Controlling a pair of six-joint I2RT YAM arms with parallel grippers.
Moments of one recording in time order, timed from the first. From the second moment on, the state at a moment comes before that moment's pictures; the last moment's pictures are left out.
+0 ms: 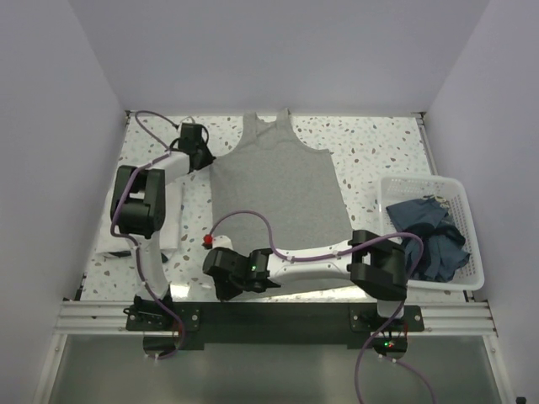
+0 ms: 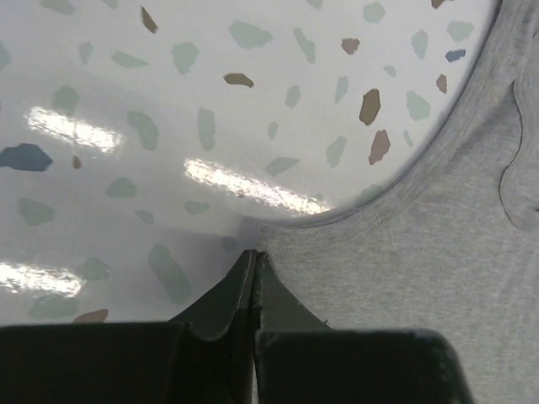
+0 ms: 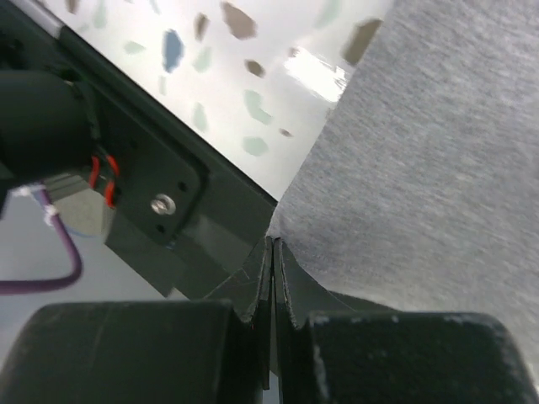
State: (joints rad) left arm -0.15 2.07 1.39 -0.08 -0.09 -0.59; right arm 1.41 1.86 1.27 -0.37 0.11 0.90
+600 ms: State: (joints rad) left arm -0.14 2.06 1.46 -0.15 -0.11 -0.57; right arm 1.40 1.88 1.27 -0.25 0.06 0.91
